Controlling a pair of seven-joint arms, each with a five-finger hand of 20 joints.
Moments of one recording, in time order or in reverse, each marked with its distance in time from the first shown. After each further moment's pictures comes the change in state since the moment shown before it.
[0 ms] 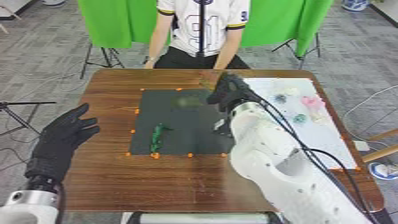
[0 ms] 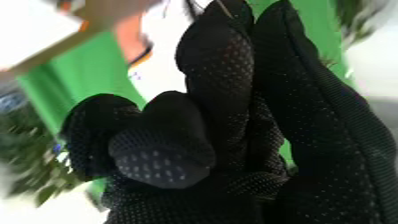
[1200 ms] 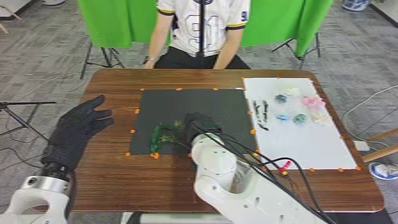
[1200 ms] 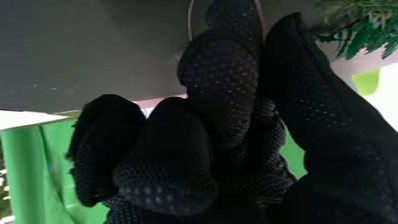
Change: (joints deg) left arm -8.0 1.0 4.1 2.3 1.5 -4.0 -3.6; right arm 0.7 -7.7 -13.0 12.3 -7.4 -8.4 2.8
